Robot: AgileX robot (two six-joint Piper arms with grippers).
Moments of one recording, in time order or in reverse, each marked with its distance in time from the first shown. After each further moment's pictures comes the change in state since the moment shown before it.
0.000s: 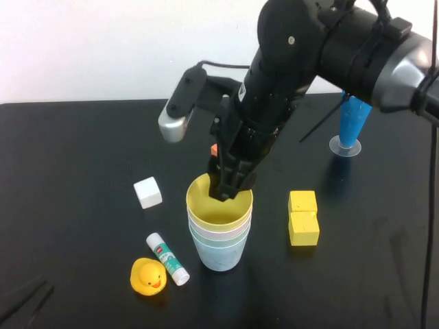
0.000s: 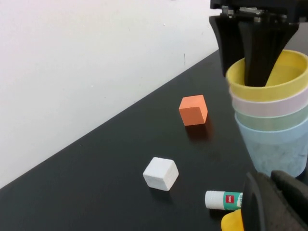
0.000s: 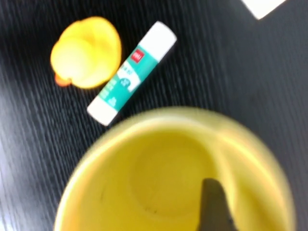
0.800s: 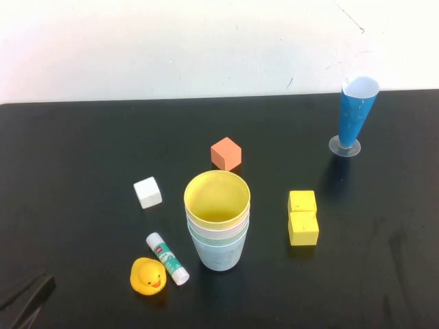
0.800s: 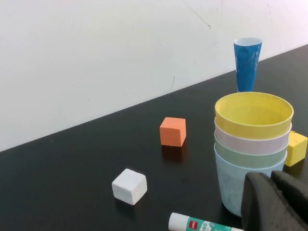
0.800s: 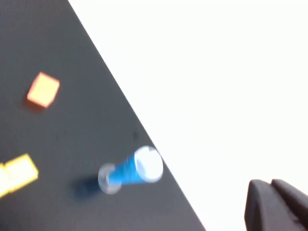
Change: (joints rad) right arm 0.000 -0.720 0.059 -0.548 0.002 0.100; left arm 0.000 0.000 0.000 -0.019 -0.055 -0.228
